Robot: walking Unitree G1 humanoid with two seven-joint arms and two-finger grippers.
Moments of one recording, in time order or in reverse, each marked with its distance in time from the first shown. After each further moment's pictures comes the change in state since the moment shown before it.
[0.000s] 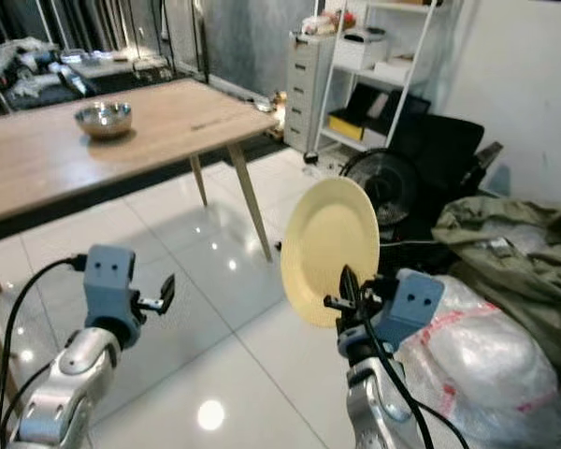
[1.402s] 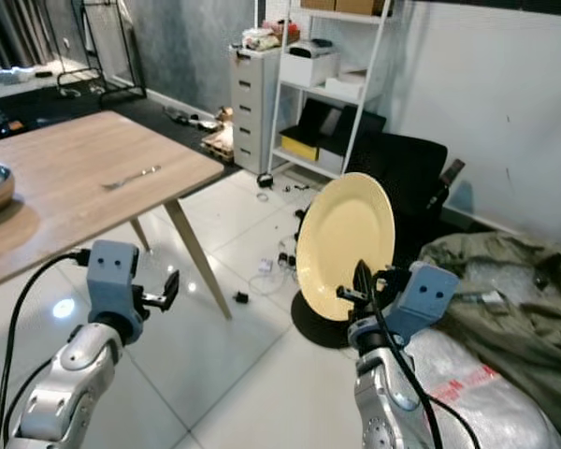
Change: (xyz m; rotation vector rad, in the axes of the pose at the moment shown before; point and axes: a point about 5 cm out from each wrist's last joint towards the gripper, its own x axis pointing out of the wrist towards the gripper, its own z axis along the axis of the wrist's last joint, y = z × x) left arm -0.001 0.014 0.001 0.018 0.000 0.037; right arm 0.009 0.004 0.001 0.004 -0.009 -0.010
